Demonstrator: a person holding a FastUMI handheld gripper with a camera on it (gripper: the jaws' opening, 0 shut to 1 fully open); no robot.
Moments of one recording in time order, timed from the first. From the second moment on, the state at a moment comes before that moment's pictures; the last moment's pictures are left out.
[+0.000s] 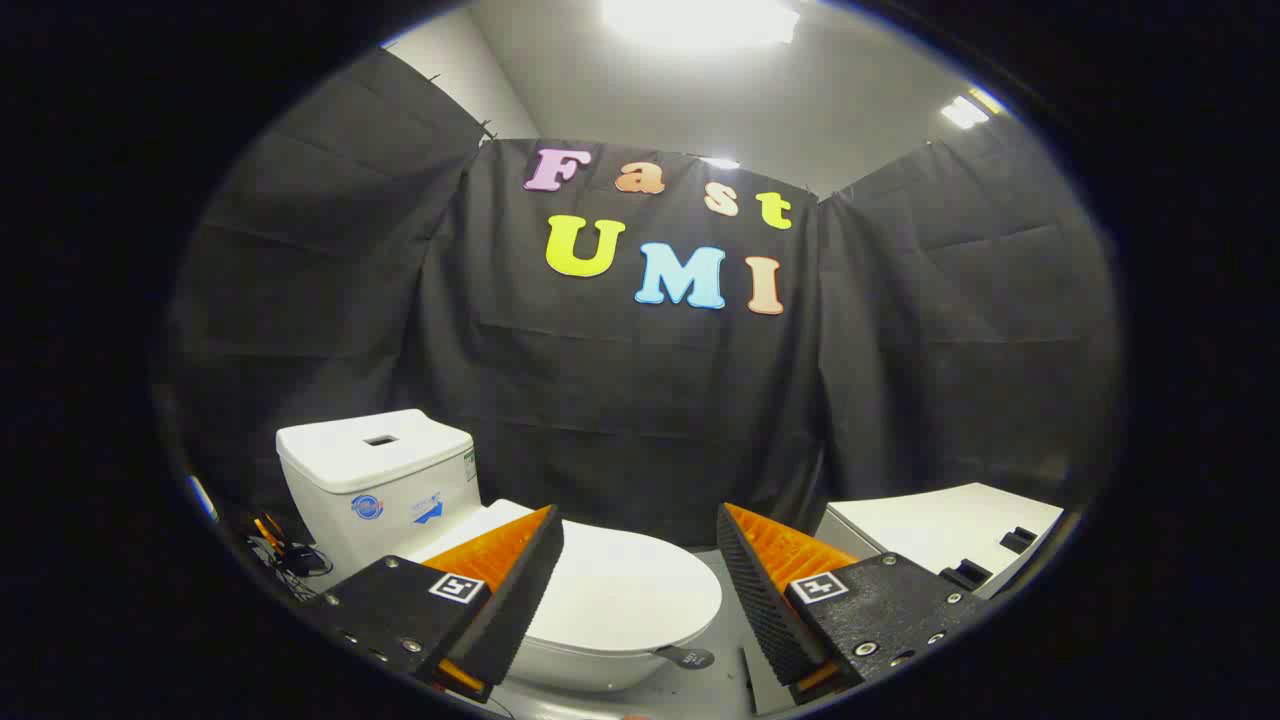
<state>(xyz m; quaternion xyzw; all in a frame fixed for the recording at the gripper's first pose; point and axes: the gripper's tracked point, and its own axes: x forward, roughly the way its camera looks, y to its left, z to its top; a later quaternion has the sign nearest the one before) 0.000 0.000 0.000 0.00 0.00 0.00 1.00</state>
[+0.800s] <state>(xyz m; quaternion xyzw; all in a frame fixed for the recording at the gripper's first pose) 0.000 -0.011 0.006 0.03 -0.02 -0.01 1.00</state>
